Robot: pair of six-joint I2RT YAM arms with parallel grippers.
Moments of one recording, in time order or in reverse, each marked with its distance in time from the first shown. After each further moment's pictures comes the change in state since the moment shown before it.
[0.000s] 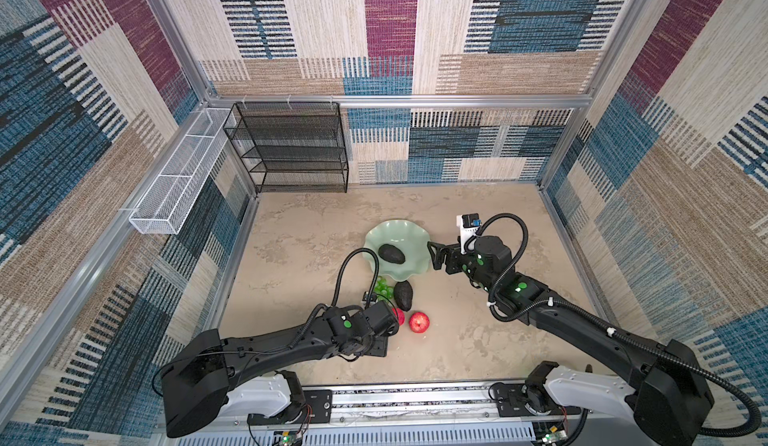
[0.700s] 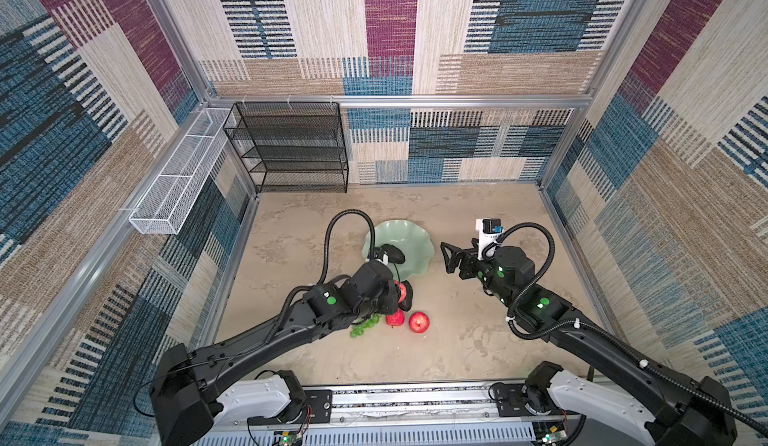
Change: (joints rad) left arm 0.177 -0.003 0.298 0.166 -0.015 0.249; right arm -0.002 -0.216 -0.080 -0.059 0.047 0.038
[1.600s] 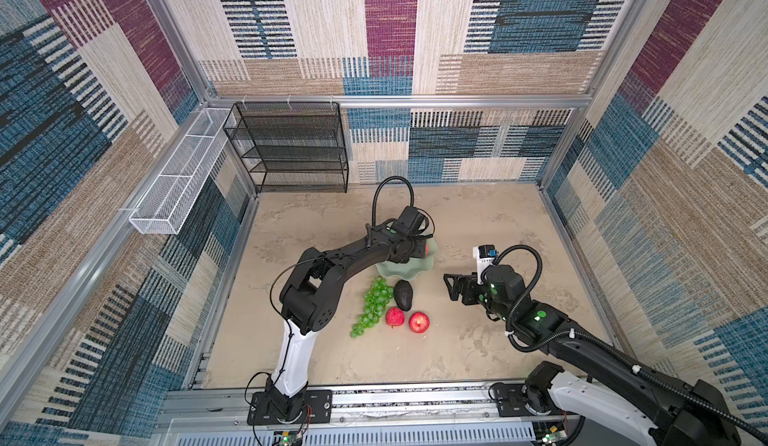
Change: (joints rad) left arm 0.194 0.854 0.612 0.095 0.128 0.207; right arm 0.000 -0.024 -0.166 -0.139 -0.092 0.134
